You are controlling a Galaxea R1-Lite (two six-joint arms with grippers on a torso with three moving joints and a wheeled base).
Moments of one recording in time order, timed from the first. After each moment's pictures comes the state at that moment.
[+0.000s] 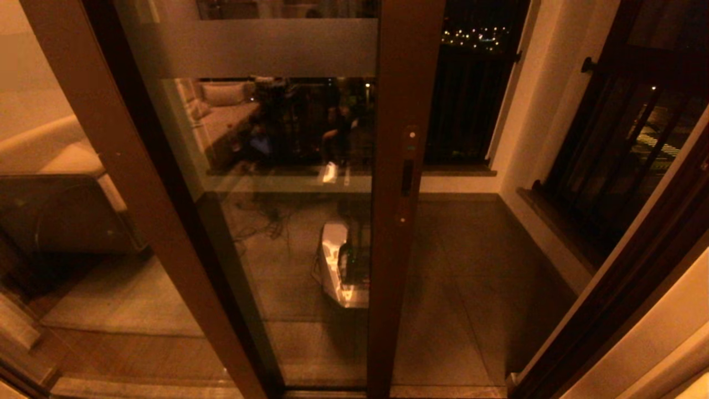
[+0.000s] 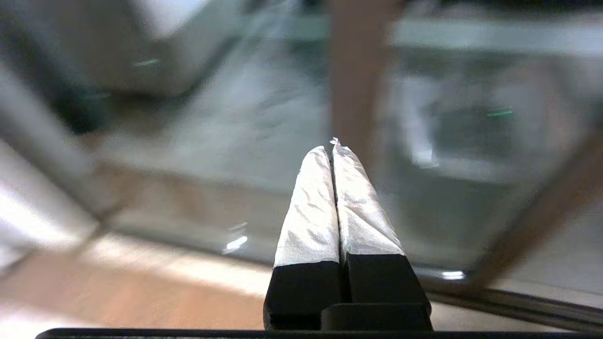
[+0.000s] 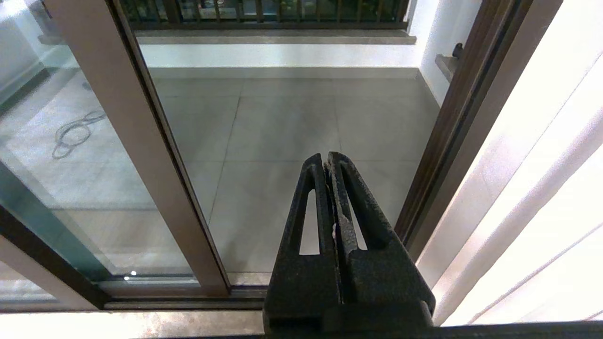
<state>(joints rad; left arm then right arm) 0.01 0.08 -0.11 0.08 0.17 0.04 0.00 0.00 0.00 0.00 0.01 -0.03</state>
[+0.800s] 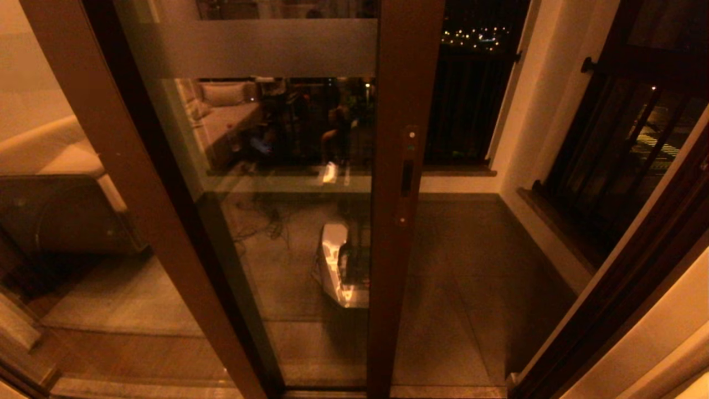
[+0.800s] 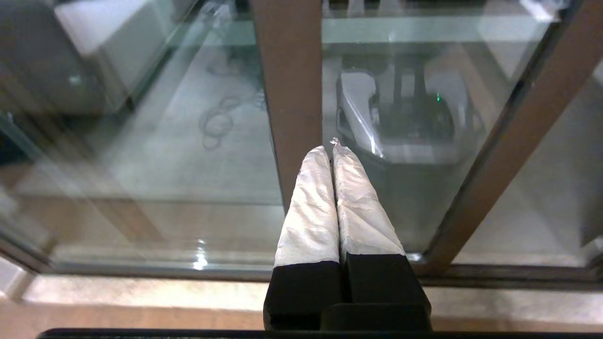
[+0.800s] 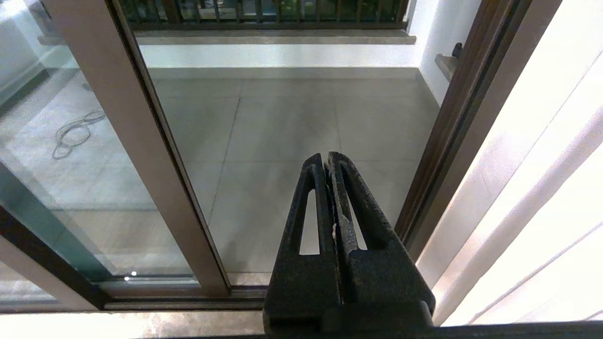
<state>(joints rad) 0.00 0.00 -0.04 0.11 0.00 0.04 0.00 0.00 0.00 0.00 0.01 -0.03</state>
